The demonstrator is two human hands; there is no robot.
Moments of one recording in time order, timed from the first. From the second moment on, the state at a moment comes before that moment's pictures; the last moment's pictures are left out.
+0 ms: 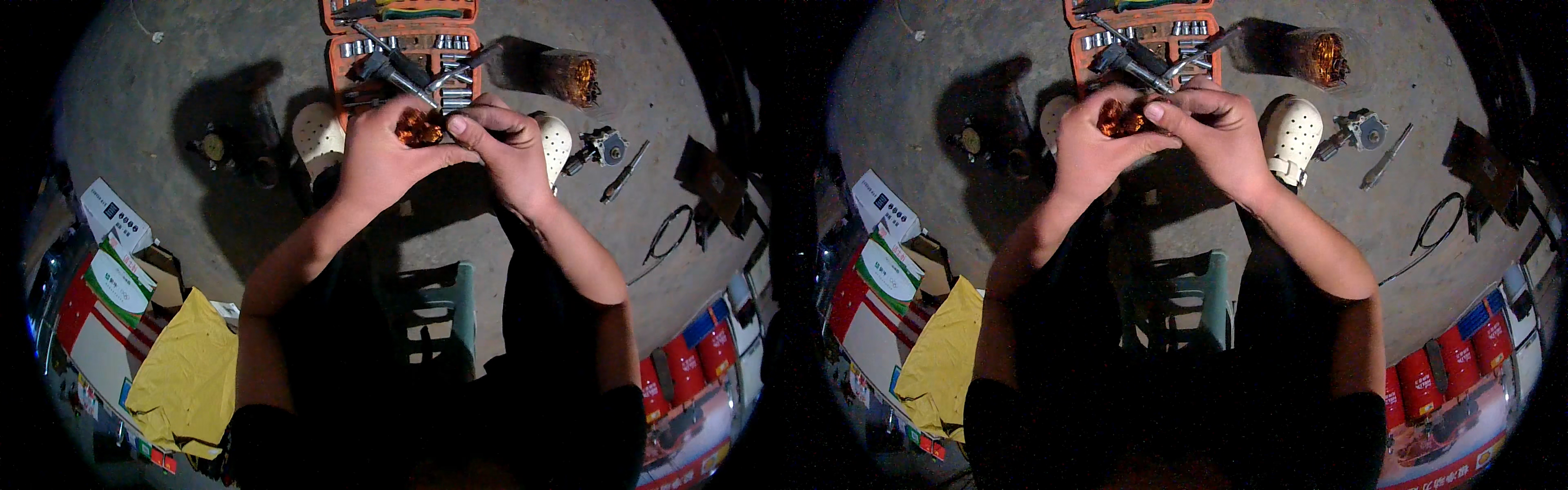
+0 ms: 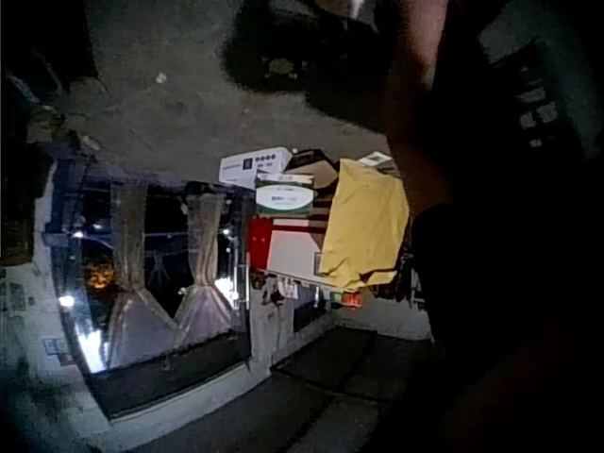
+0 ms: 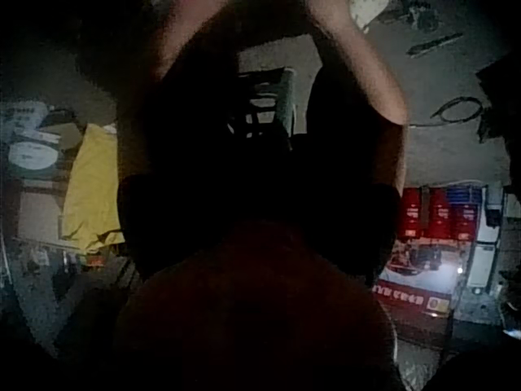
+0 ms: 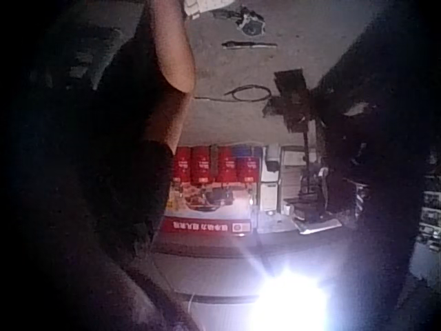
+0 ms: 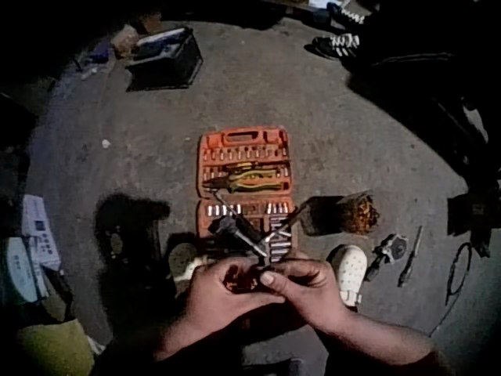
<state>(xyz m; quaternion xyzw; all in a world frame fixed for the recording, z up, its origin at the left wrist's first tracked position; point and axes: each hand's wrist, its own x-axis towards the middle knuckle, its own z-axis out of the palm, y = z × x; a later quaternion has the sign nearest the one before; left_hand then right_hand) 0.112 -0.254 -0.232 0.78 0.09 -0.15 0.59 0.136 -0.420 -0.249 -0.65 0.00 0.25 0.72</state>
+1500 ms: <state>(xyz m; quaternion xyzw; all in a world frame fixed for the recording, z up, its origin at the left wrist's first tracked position) 0.103 -0.264 -0.246 0.54 0.12 -0.32 0.77 0.136 -0.433 -0.241 -0.50 0.07 0.37 0.78</state>
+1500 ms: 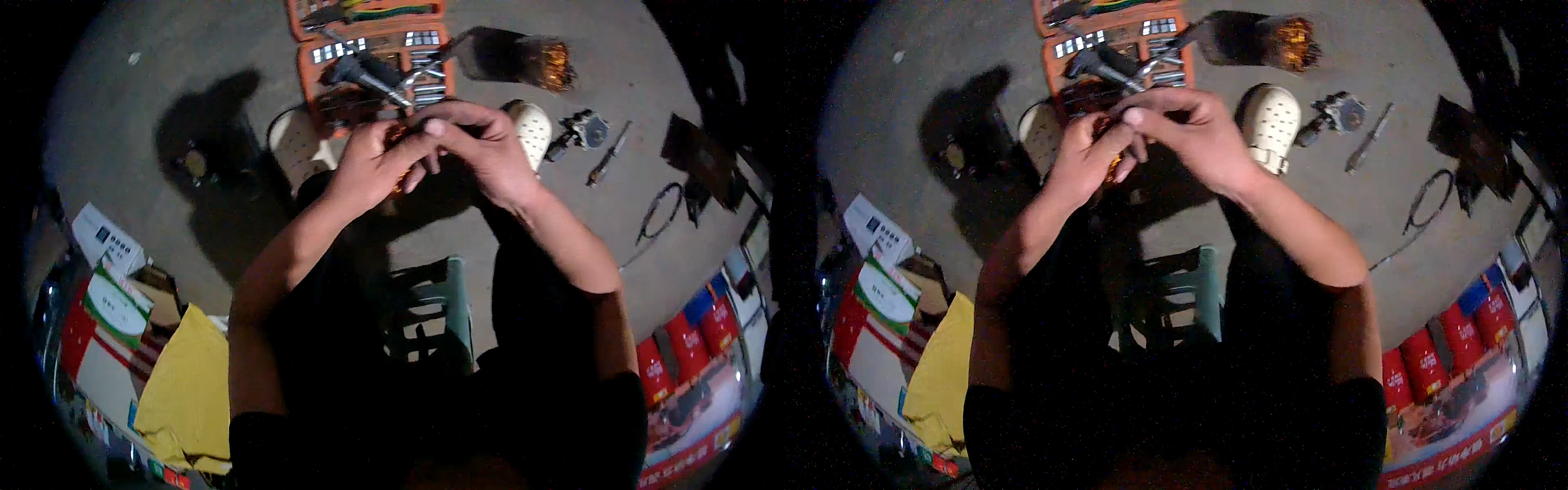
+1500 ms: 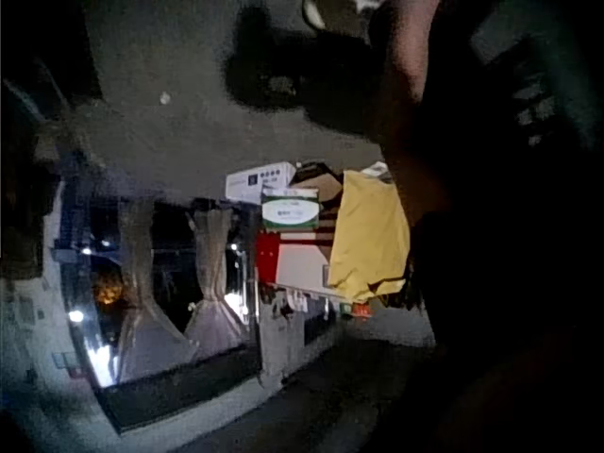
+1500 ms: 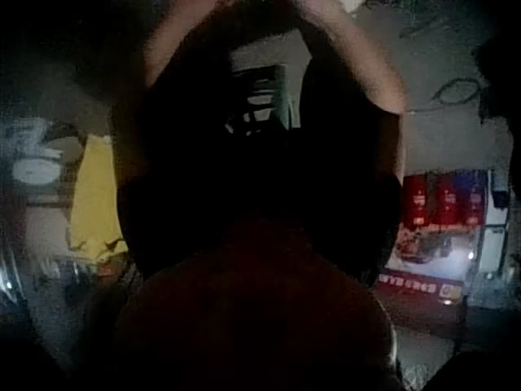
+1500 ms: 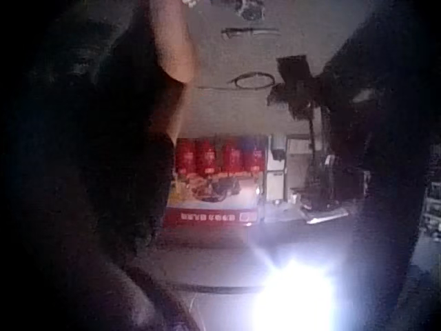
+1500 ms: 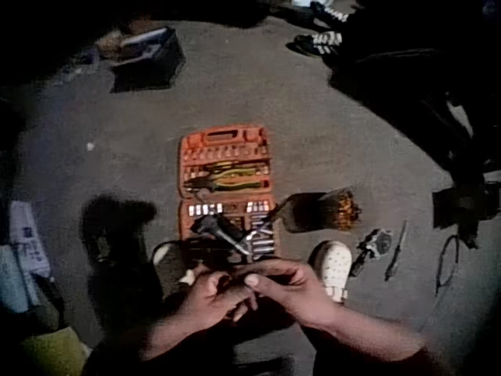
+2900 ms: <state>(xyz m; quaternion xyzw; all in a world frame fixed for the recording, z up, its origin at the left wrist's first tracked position) 0.115 -0.264 -0.257 0.64 0.13 -0.21 0.73 0.139 -0.463 -0.230 -0.72 0.02 0.27 0.64</state>
